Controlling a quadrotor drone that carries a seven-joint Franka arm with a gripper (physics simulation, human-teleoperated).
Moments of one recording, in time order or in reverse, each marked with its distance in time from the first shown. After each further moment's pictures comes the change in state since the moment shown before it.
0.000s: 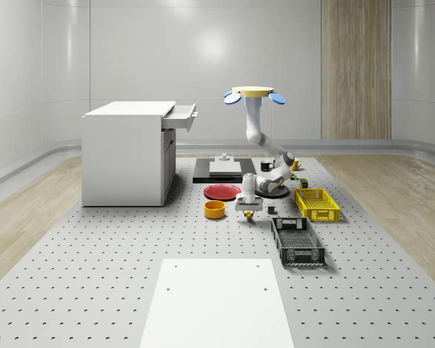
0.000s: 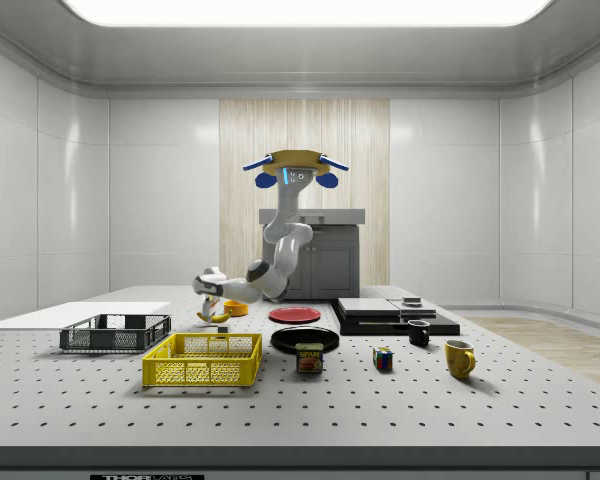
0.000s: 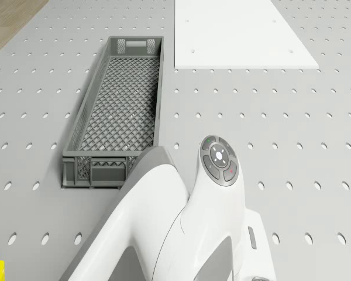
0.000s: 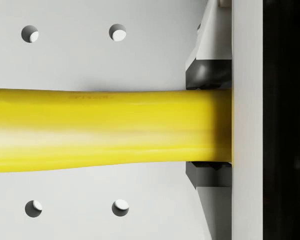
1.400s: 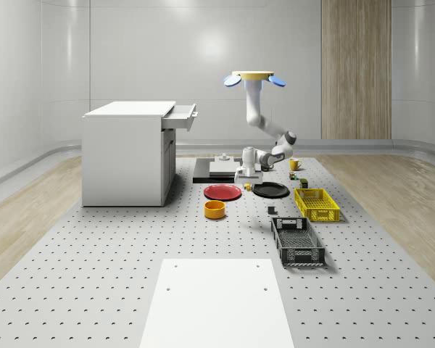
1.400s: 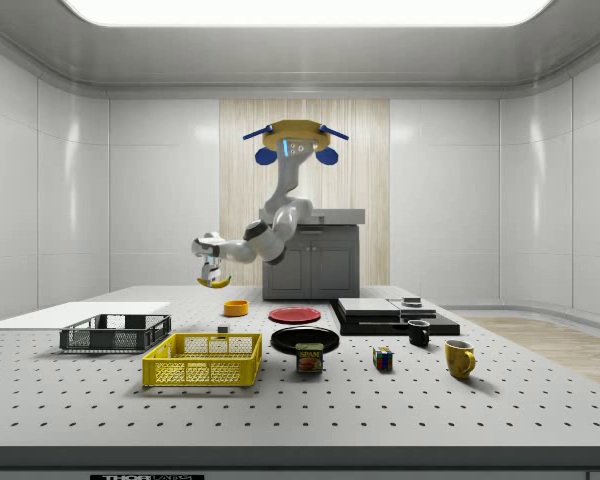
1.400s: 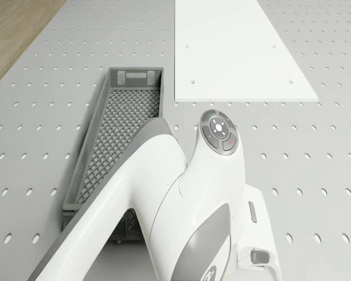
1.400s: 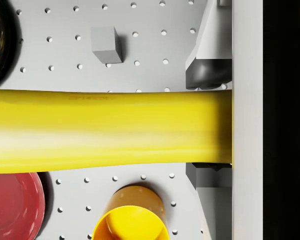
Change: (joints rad) arm 0.027 -0.069 -0.082 -0.076 -0.102 -0.043 -0.009
